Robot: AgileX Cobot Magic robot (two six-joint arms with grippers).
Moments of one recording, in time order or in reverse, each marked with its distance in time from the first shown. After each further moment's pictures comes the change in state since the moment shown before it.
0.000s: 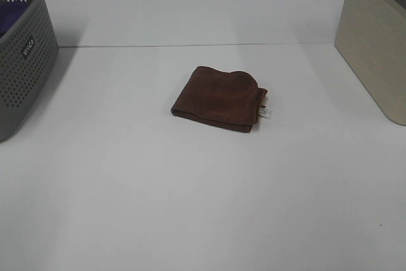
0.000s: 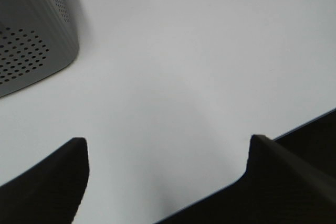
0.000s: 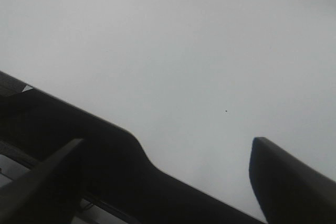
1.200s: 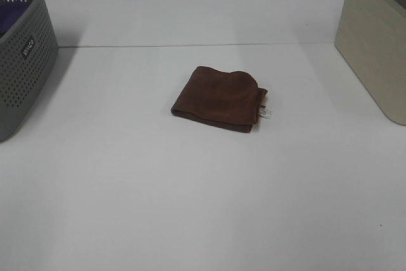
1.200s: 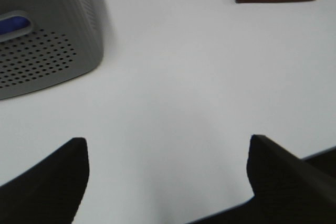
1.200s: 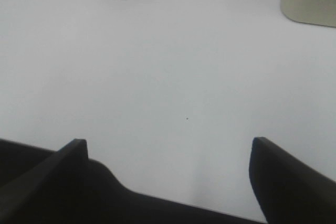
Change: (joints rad) left arm 0.162 -0.090 0.004 -0.038 0.000 0.017; right arm -0.234 -0.099 0.000 0.001 -0.004 -0.001
